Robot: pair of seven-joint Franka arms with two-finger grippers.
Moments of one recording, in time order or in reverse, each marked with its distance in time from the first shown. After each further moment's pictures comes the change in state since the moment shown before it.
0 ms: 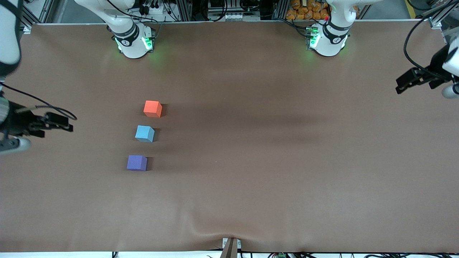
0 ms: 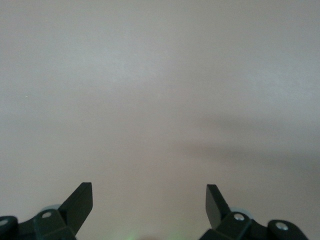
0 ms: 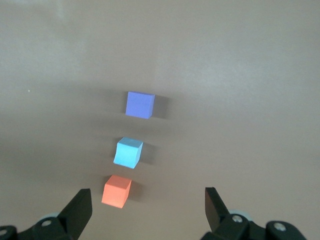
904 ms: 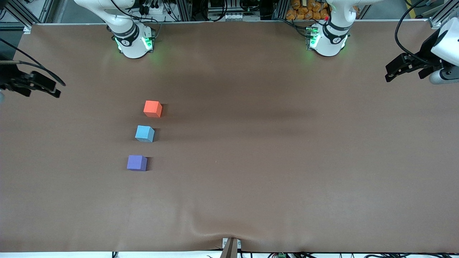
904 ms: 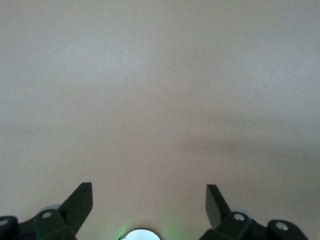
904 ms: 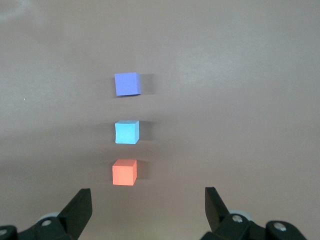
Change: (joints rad) left arm 0.000 -0.030 -0.037 0.000 -0.026 -0.048 0.000; right arm 0.052 -0.298 -0.068 -0.318 -0.011 0.059 0.173
